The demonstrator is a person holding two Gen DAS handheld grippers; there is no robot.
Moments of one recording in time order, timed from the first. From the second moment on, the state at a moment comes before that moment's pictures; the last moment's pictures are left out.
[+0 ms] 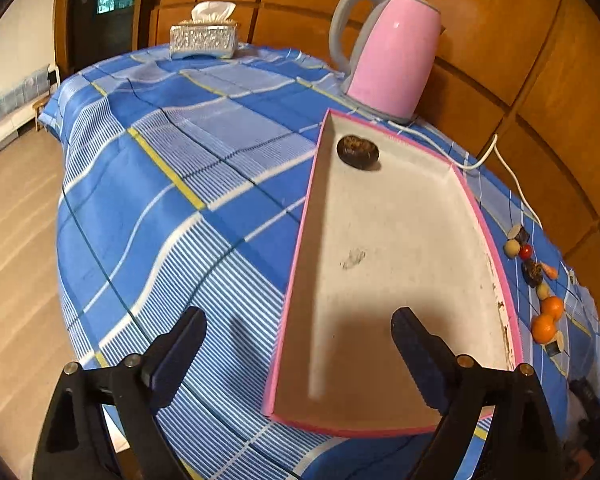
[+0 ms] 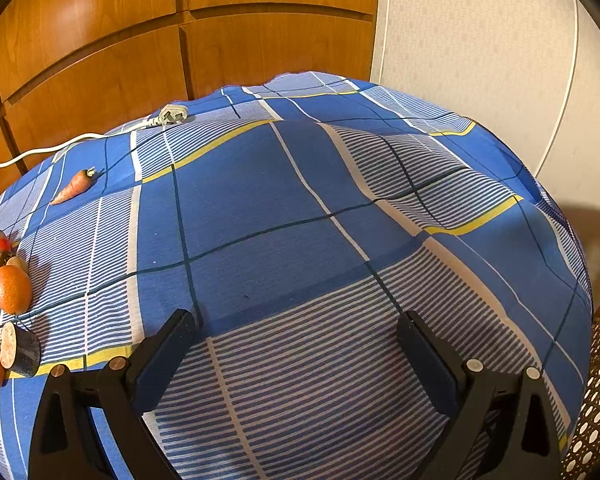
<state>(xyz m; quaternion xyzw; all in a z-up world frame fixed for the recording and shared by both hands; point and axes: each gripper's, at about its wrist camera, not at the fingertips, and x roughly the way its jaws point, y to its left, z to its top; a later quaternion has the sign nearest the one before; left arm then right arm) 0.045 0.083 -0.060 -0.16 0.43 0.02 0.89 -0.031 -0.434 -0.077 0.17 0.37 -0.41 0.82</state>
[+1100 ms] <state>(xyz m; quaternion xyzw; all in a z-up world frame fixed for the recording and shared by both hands) 0.041 0.080 -0.068 -0.17 0.44 0.00 0.88 0.053 -0.316 -0.053 0.08 0.45 -0.09 0.88</state>
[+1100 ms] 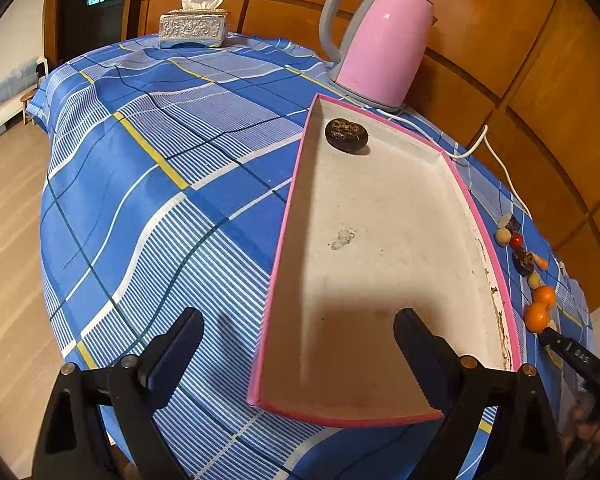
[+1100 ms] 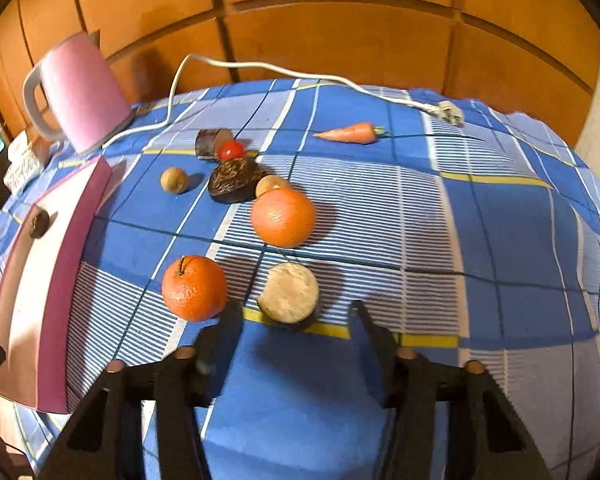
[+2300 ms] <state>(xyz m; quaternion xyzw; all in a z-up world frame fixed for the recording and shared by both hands) 0.043 0.073 -0.078 -0.15 0.46 -0.01 0.88 0.127 -0.116 -0.019 -0.08 0.46 0.19 0.86</state>
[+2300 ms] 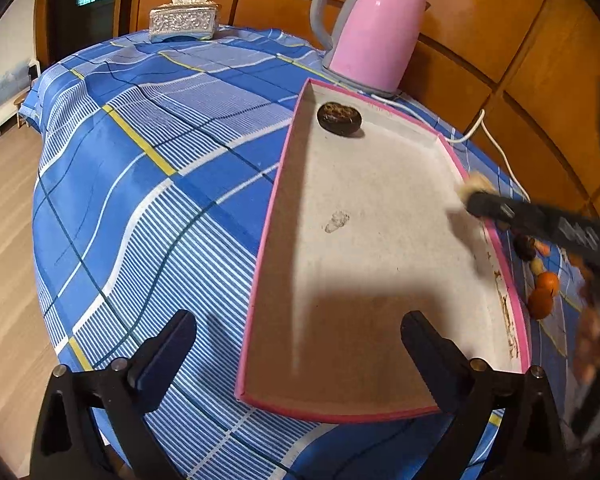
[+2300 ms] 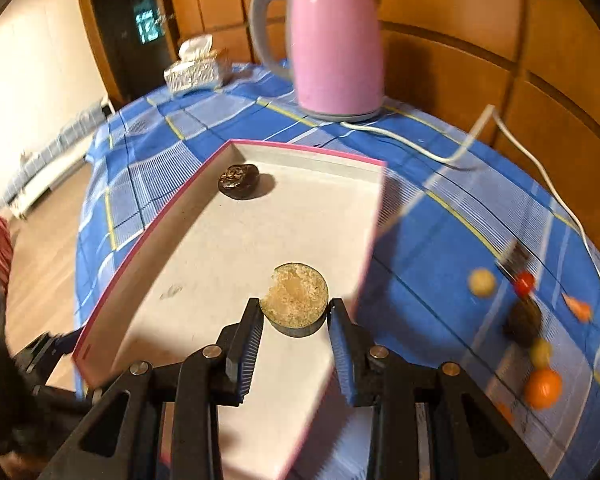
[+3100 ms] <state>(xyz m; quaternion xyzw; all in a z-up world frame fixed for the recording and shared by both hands) 0.042 0.066 -0.080 -0.14 0.46 -0.01 0.88 0.119 -0.129 -0.003 -0.03 0.40 0.13 0.91</state>
